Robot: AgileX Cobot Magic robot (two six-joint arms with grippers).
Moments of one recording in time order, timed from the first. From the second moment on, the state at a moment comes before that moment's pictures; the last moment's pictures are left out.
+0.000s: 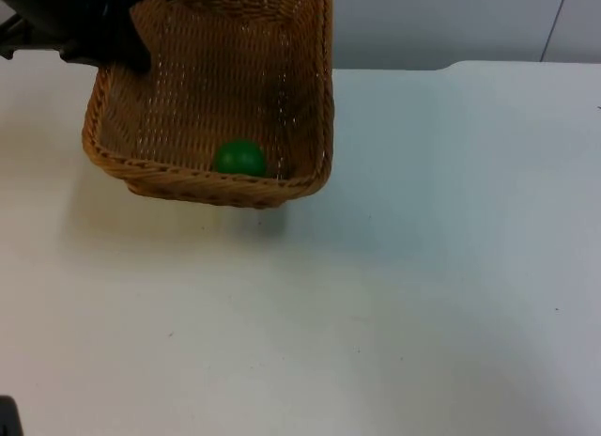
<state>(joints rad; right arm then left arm) 0.58 2.12 -1.97 0.00 0.68 -0.12 -0.12 2.01 -1.44 -0.64 0.59 0.30</state>
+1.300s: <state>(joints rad) 0.44 1.71 -1.97 -0.50 1.15 0.11 -0.15 2.10 -1.44 -0.78 0.76 0.36</state>
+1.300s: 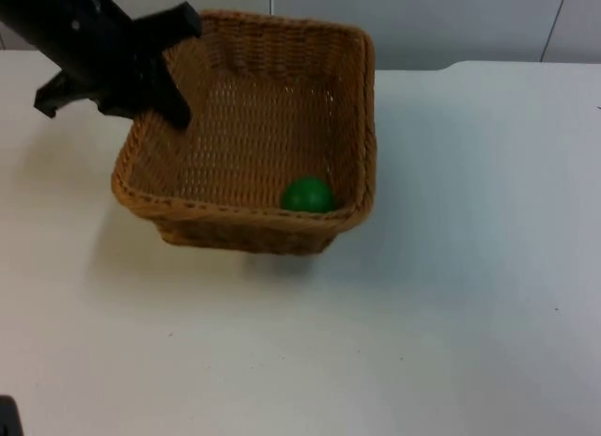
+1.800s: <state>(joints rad) 0.44 1.71 -1.97 -0.50 1.13 0.11 -0.18 2.19 -1.44 -0.81 0.76 0.37</state>
